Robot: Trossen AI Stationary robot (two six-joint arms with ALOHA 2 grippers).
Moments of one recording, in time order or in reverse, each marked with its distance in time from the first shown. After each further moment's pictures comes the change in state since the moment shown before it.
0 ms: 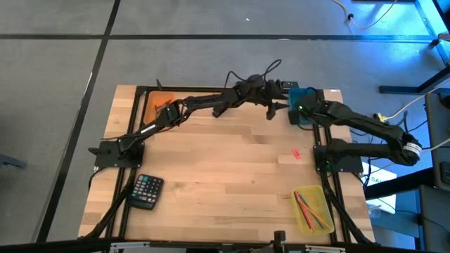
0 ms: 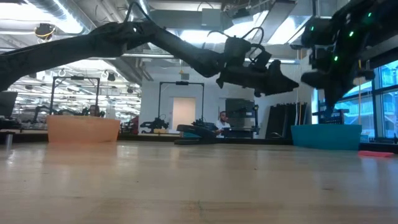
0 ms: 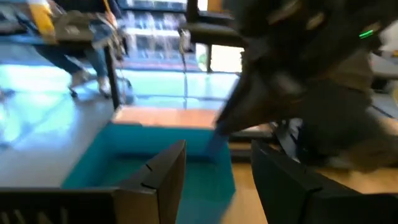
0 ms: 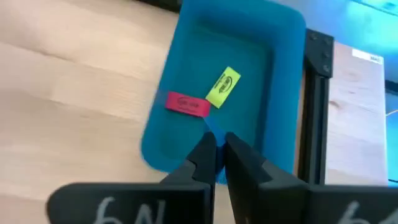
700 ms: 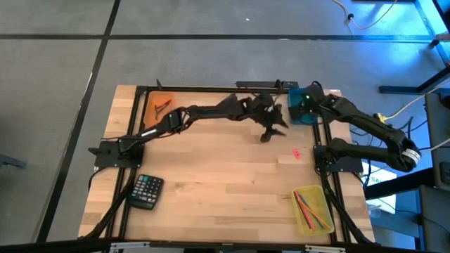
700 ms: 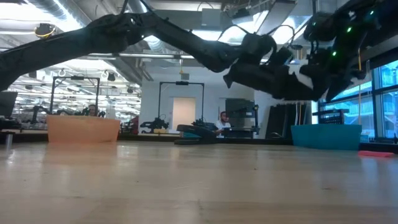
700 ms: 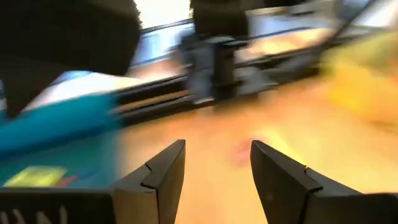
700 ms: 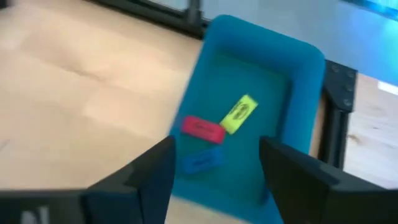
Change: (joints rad) left arm -0.112 -0.002 -0.001 -0.262 0.107 0.281; right arm -0.181 0.005 0.003 0.147 -0.168 -0.266
